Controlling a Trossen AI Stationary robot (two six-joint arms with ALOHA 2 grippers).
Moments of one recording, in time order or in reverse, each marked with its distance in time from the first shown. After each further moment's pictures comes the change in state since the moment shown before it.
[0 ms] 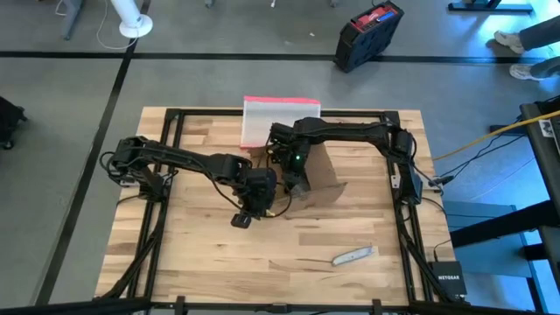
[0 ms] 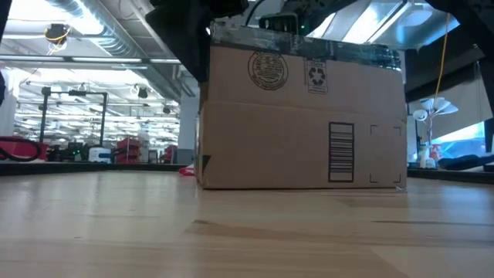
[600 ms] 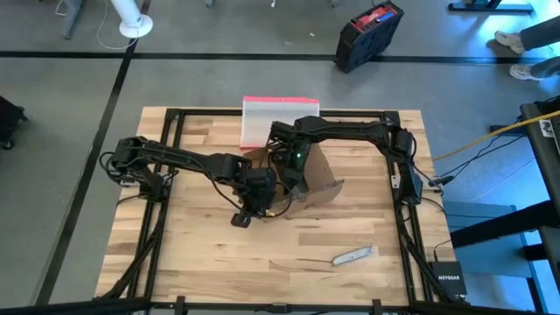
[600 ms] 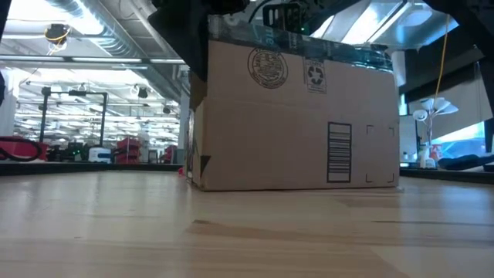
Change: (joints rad) left arm -0.009 -0.001 0.002 -0.003 -0.004 0.033; right arm -0.023 0.000 0.000 -0.007 -0.174 -0.044
